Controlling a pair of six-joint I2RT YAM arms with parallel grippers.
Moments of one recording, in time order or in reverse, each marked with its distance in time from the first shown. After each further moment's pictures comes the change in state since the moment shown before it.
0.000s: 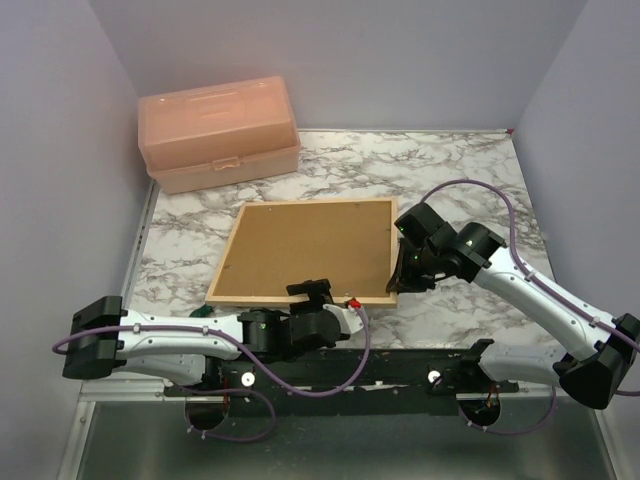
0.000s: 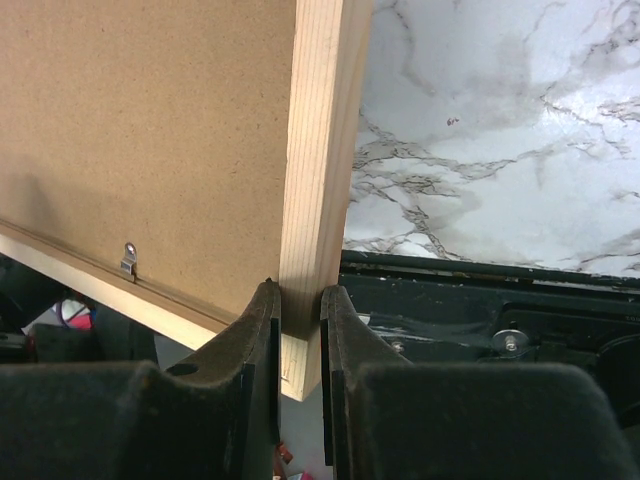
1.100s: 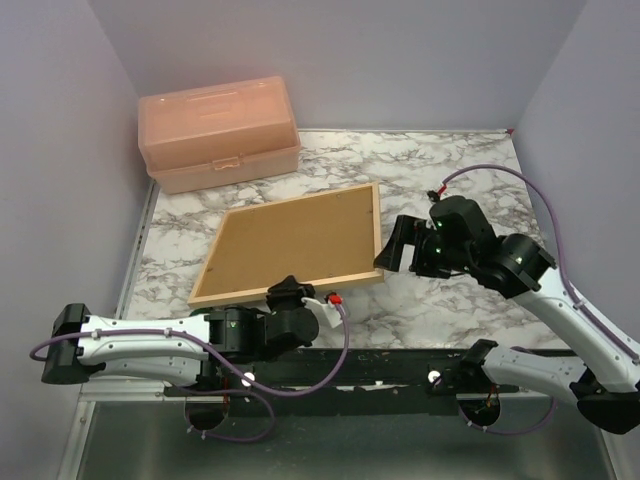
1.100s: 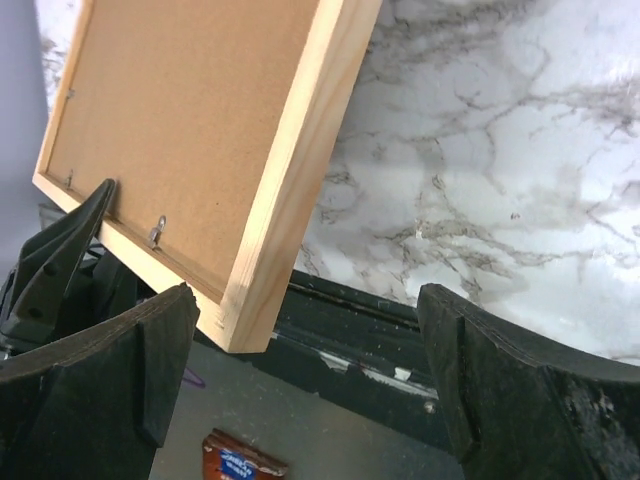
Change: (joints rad) left arm -0.009 -0.154 0.015 -0.156 -0.234 0.097; right arm 0.000 -0.151 0.073 0.110 0.017 -0.084
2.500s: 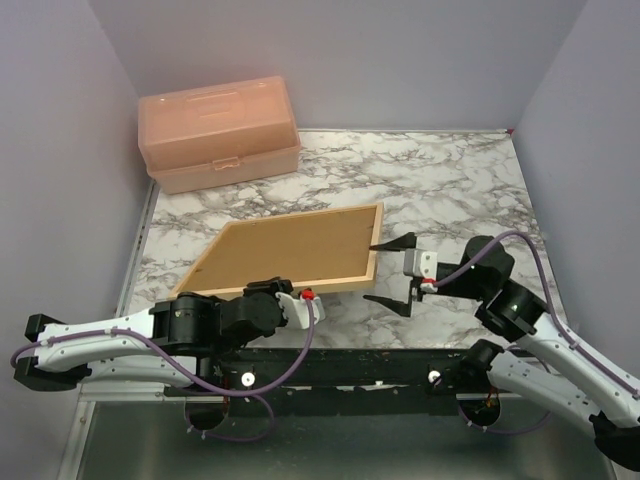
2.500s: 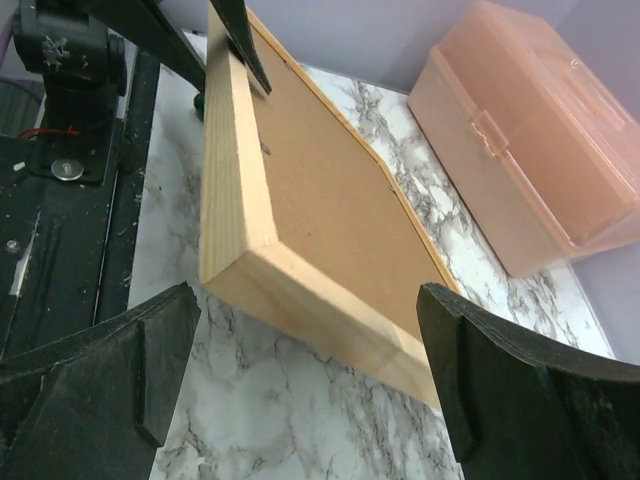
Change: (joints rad) left arm 0.004 -0.204 0.223 -0.365 0.249 0.005; right arm 0.000 -0.372 -0.508 0.831 -0.653 -1.295
